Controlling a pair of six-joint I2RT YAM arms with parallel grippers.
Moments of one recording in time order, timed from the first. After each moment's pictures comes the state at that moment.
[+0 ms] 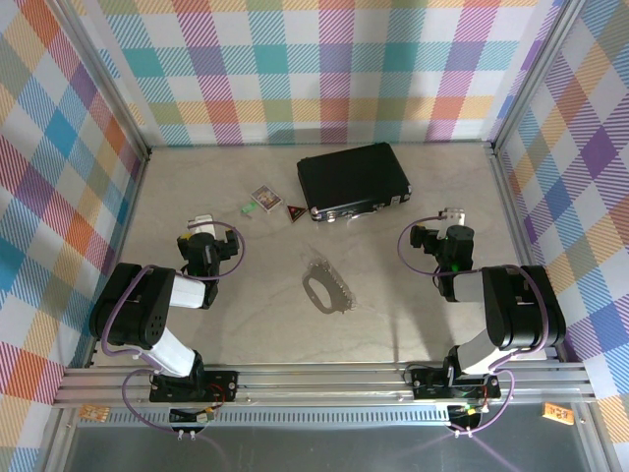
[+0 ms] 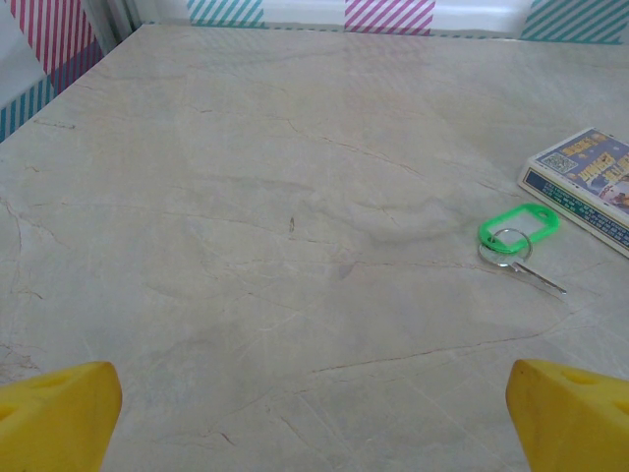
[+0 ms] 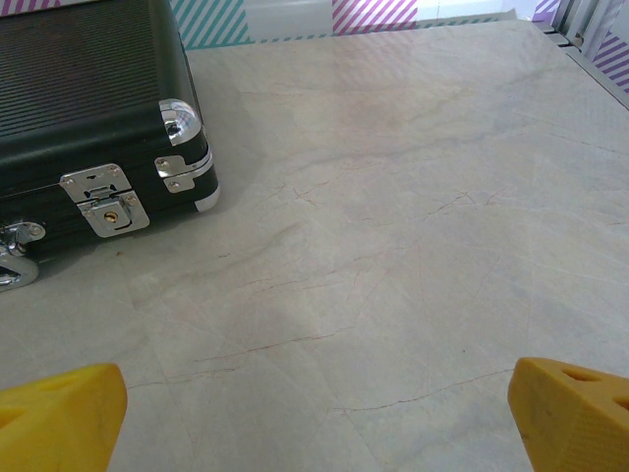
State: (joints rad) left arm -0.12 1.59 0.37 0.83 -0.33 -0.11; right arm 0.03 1.54 0.39 0.77 0.06 0.08
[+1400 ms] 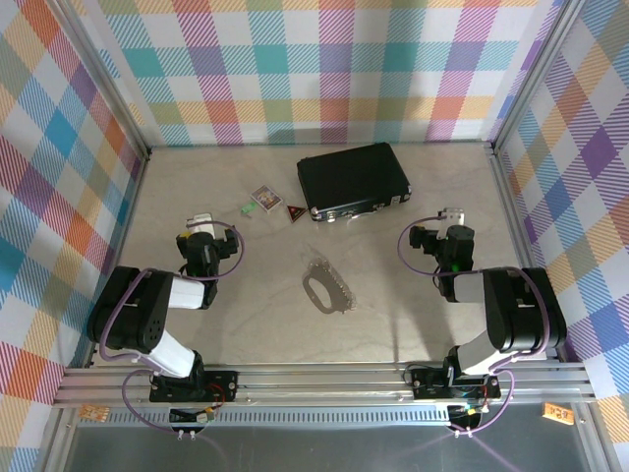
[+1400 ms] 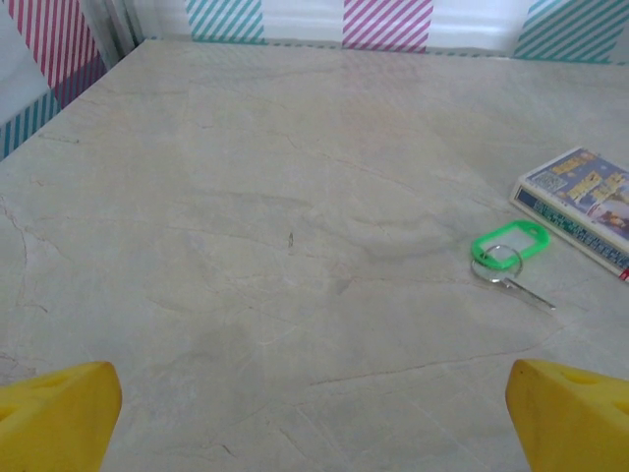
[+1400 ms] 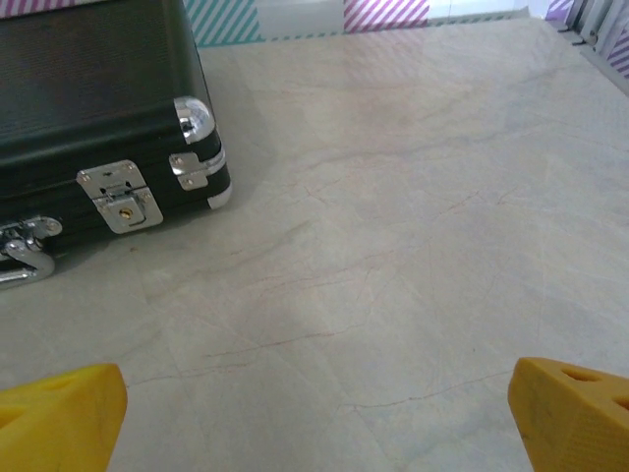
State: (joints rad) left arm -0.12 1.56 0.37 0.83 -0.33 -0.11; right arm 0.03 1.51 0.39 0.74 0.04 0.07
